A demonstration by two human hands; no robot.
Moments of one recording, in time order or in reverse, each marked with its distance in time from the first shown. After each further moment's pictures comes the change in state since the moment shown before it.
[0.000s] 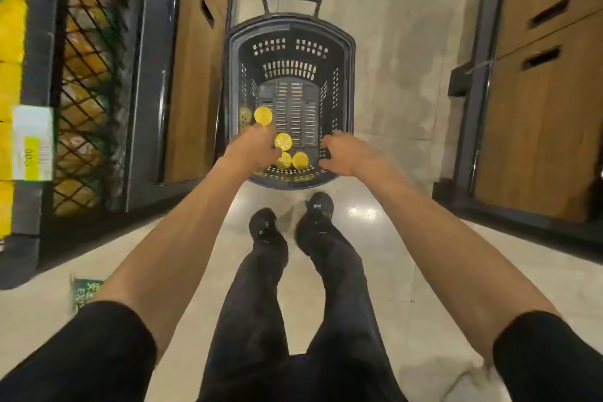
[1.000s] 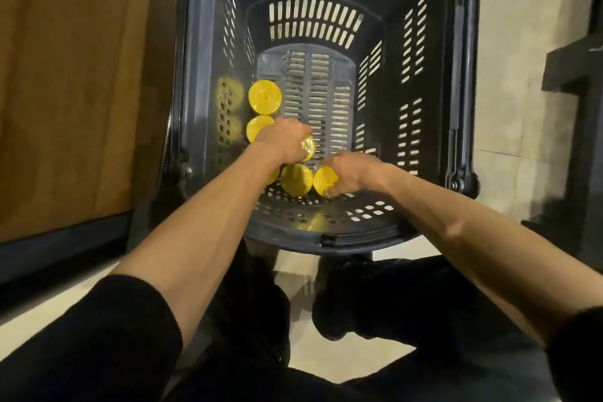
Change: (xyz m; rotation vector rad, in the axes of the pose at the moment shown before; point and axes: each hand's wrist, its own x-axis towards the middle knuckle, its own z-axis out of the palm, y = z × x) left_hand 0.316 -0.124 0.248 0.190 0.018 0.195; right_hand 0.330 0.075 0.240 -0.254 -0.202 -0.087
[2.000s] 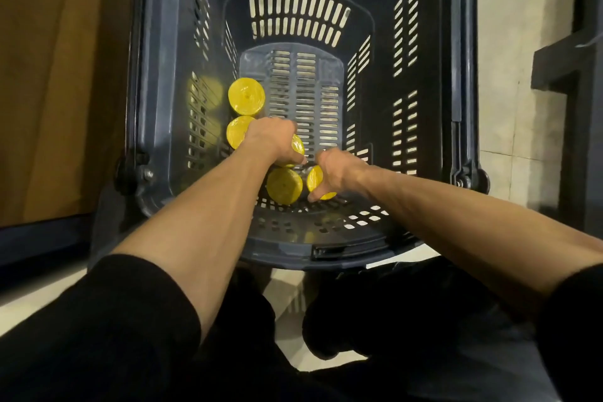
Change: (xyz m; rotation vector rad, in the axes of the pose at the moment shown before) left_hand 0.025 0.010 0.023 0.077 -0.020 -0.131; right_hand 0.020 0.002 0.023 0.163 0.091 0.133
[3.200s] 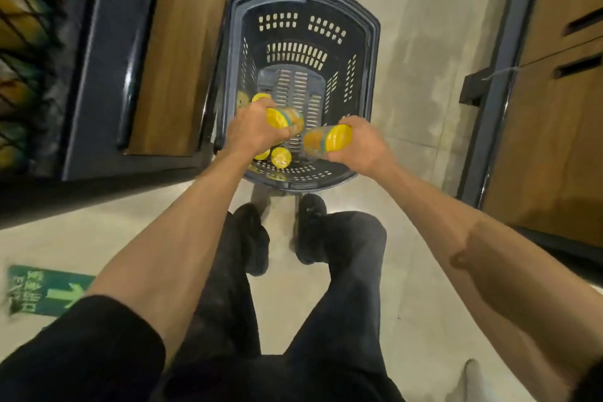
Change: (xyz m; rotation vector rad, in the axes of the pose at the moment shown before) left_hand -0.292 0.045 -0.216 -0.709 0.262 -0.323; right_hand -0.322 -0.031 -0.171 0.530 0.349 0.089
